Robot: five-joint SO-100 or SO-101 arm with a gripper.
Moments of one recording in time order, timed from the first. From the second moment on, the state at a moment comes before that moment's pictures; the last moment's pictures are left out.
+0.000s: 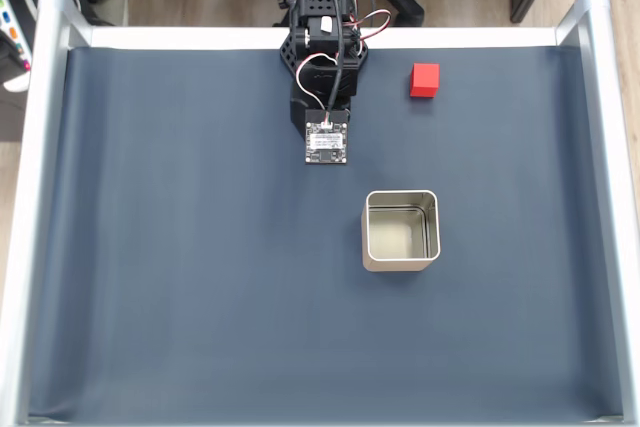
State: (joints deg) arm -3.0 192.5 179.6 74.4 -89.3
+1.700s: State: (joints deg) arm -67.5 143.2 120.2 90.8 -83.5
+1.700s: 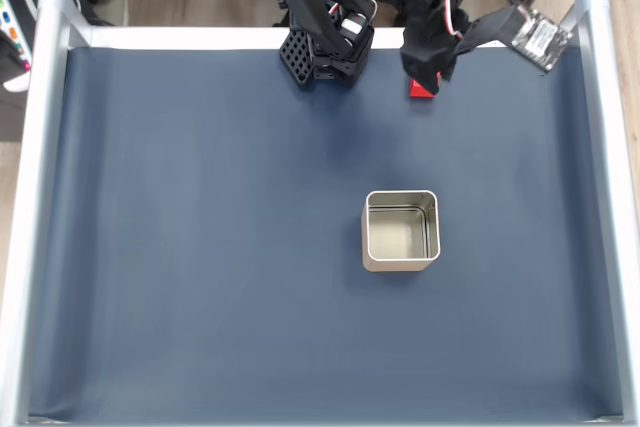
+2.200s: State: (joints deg) arm -77.7 147.6 129.0 91.4 -91.1
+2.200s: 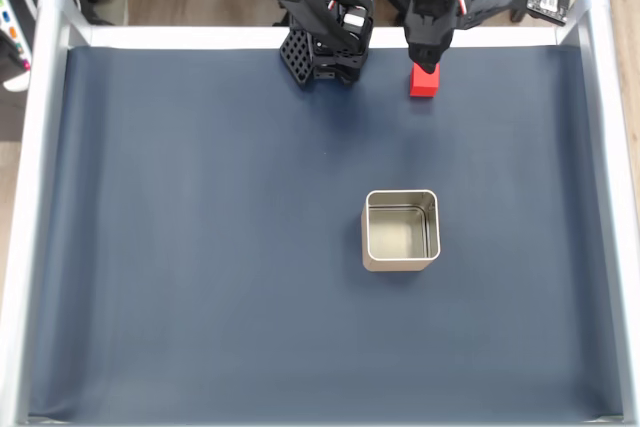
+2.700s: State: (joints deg) arm -82.3 155.7 142.3 85.9 -89.9
